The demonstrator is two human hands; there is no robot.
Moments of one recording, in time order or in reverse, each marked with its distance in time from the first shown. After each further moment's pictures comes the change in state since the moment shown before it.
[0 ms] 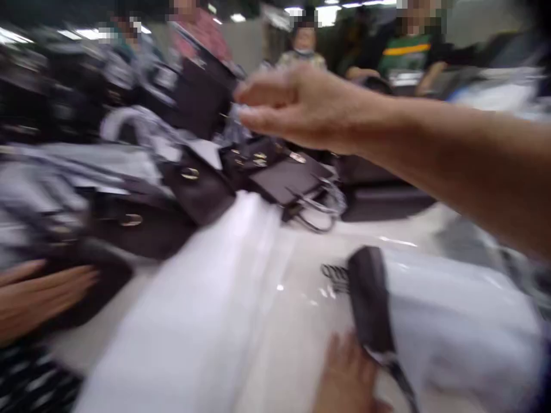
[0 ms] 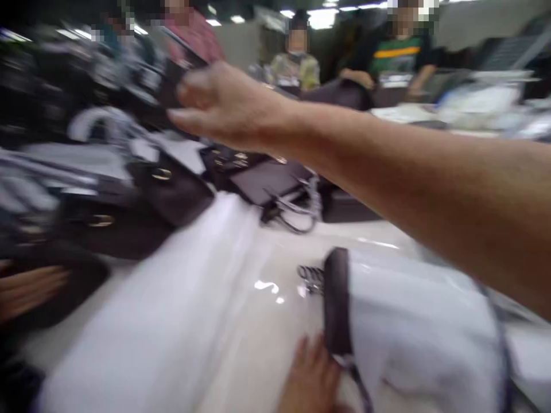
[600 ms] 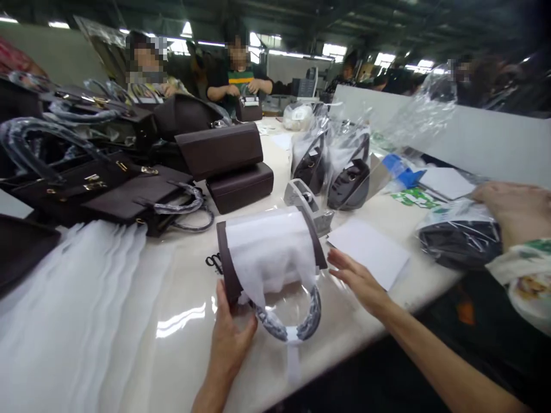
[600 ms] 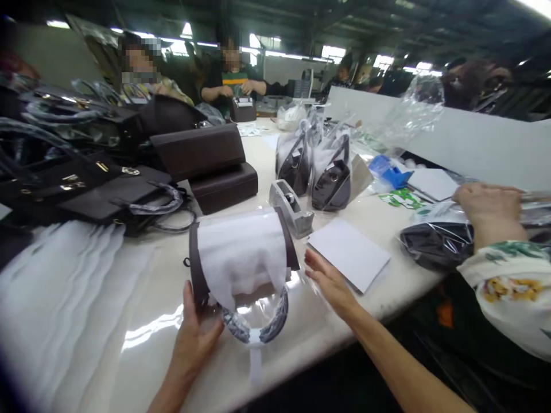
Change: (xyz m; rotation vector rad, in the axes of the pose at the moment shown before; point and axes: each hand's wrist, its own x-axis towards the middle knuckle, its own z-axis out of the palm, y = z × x) left_hand 0.041 0.014 0.077 0.218 0.588 0.542; right_hand -0.507 0.099 0.053 0.694 0.679 1.024
